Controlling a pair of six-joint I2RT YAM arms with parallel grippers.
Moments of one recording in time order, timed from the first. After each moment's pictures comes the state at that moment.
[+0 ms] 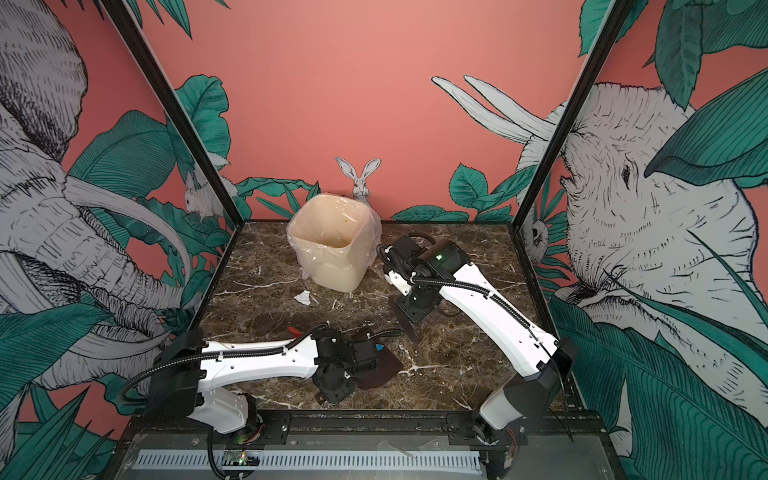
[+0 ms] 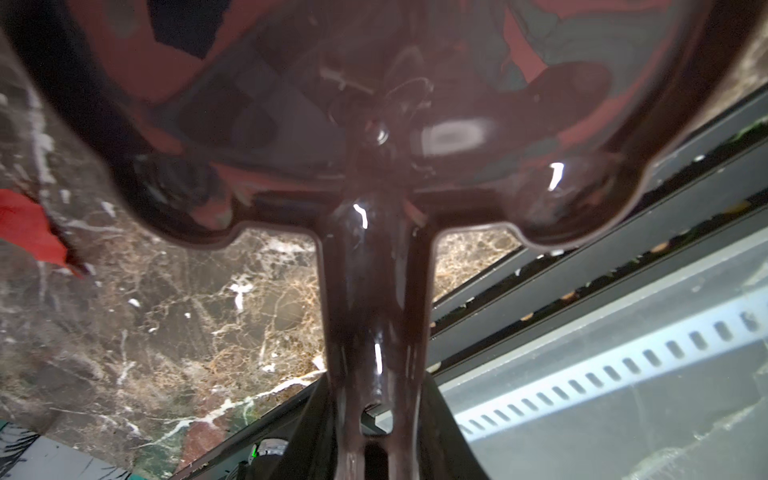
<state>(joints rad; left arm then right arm) -1.30 1.52 1.06 -1.20 -0.07 -0.46 0.75 1.52 1.73 -1.57 0.05 0.01</state>
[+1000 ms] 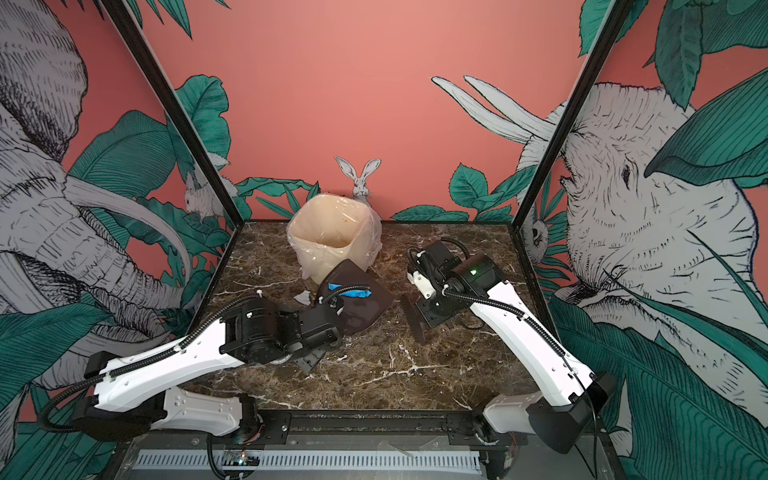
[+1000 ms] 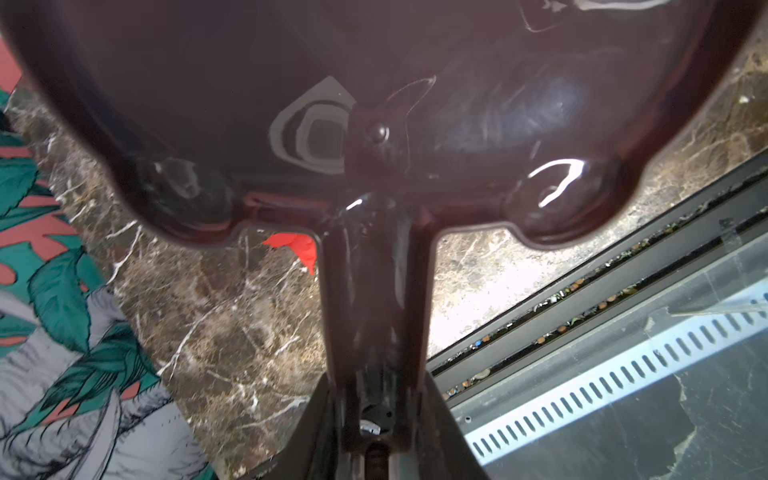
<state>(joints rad) -1.26 1.27 1.50 -1.58 -0.39 -0.53 0.65 1.33 1.54 -1.47 -0.05 0.05</state>
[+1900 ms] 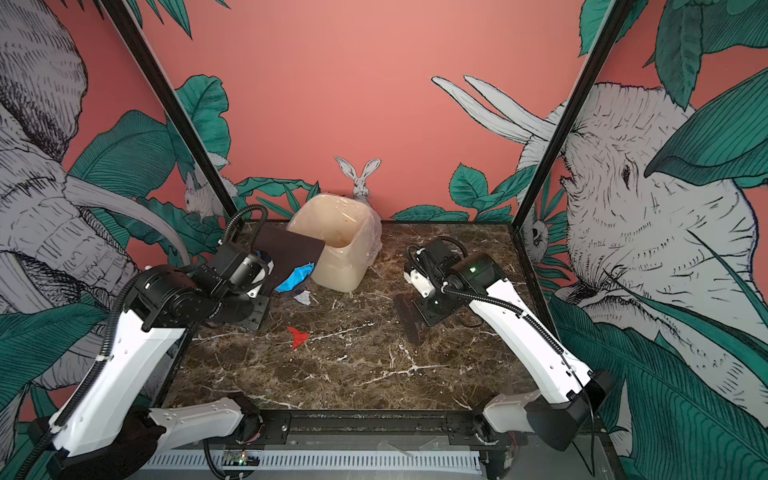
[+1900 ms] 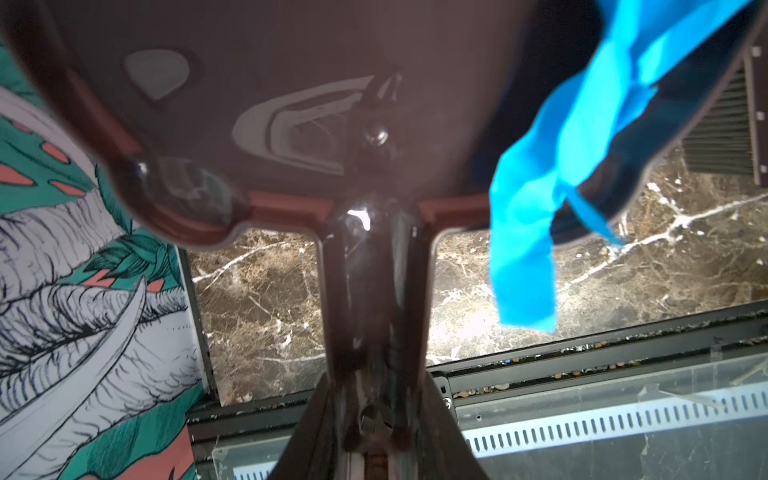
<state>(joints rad) -0.61 1.18 1.69 -1.70 -0.23 -0.27 0.64 1.34 1.55 -1.46 -0.10 0.02</state>
